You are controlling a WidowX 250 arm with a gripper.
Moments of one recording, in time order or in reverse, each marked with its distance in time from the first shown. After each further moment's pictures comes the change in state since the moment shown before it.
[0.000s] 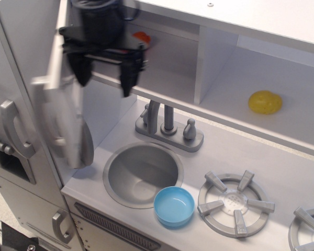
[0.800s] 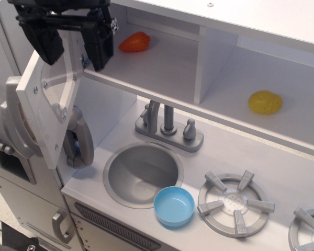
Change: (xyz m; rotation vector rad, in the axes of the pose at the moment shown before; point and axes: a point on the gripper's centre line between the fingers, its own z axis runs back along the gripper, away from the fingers) arm -0.020 0.002 0.059 -0.104 -0.021 0.010
